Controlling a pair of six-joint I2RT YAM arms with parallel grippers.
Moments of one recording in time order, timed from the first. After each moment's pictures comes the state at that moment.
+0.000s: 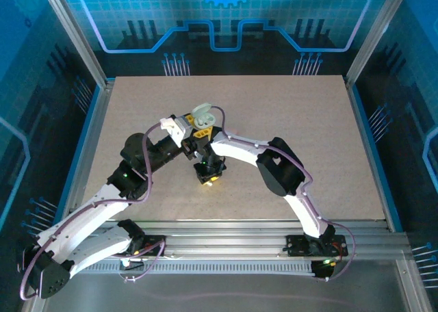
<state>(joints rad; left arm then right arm) -0.60 0.91 0.74 0.30 0.23 0.10 0.89 2.27 1.81 -1.09 -0.20 0.40</state>
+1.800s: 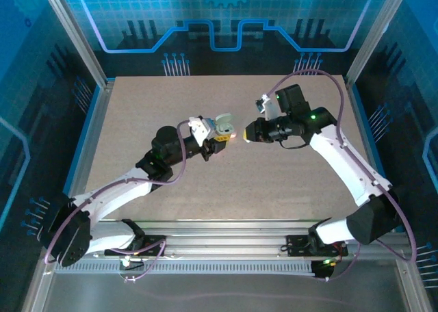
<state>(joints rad) -0.60 1.23 0.71 0.47 0.36 0.07 0.42 1.39 1.40 -0.90 -0.56 0.39</state>
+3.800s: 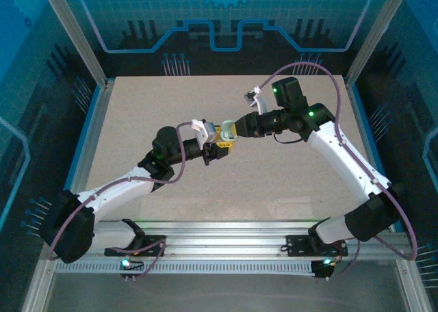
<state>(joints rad) -0.59 1.25 0.70 0.55 0.55 0.02 0.46 1.43 1.47 -0.82 -0.77 0.37</state>
